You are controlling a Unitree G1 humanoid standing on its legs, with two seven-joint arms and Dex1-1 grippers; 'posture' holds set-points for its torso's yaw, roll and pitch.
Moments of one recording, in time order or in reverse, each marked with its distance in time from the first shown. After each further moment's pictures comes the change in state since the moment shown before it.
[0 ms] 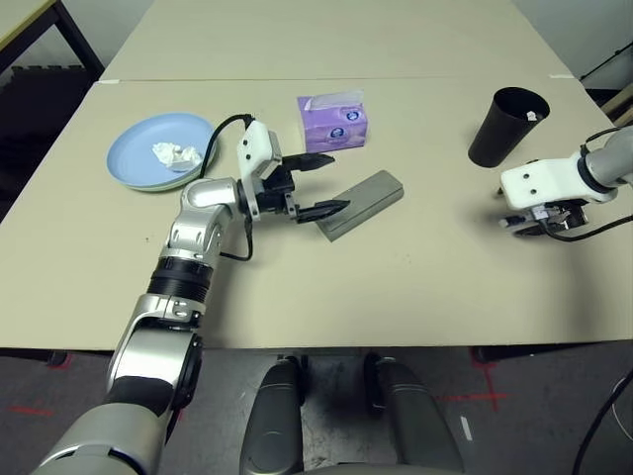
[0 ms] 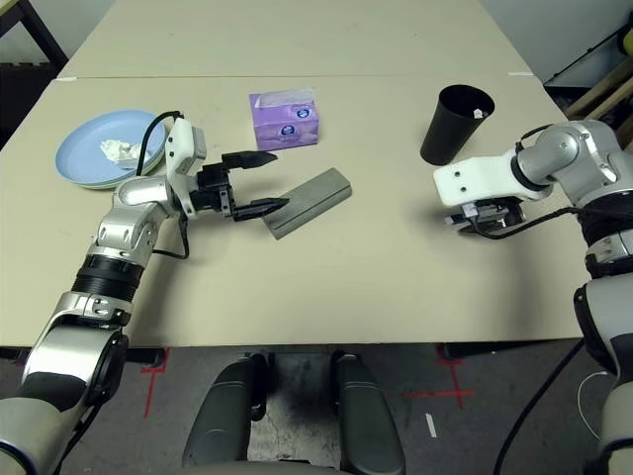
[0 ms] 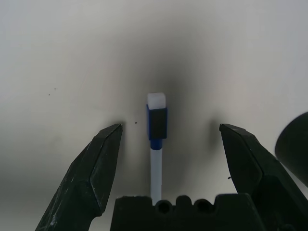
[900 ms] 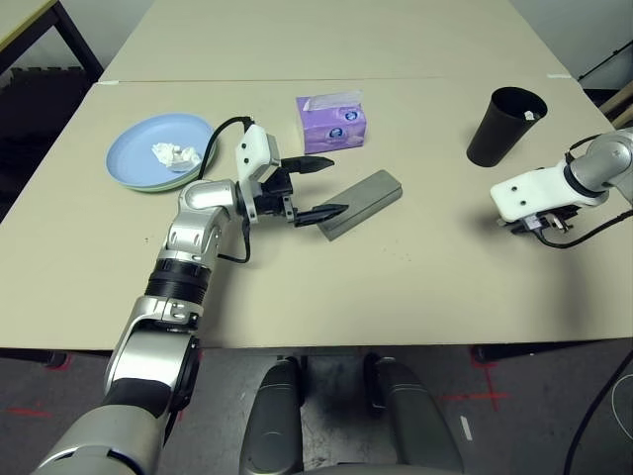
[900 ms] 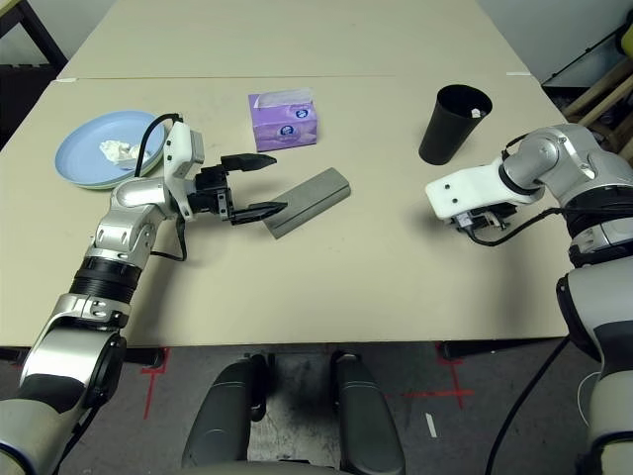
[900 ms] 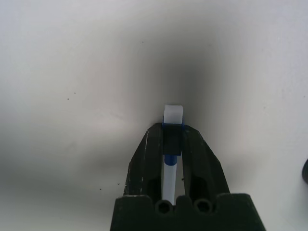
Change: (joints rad) left arm 0.008 0.009 0.000 -0.008 0.002 -0.007 -0.001; right arm -0.036 0.055 0.015 0.077 -0.070 -0.029 0.029
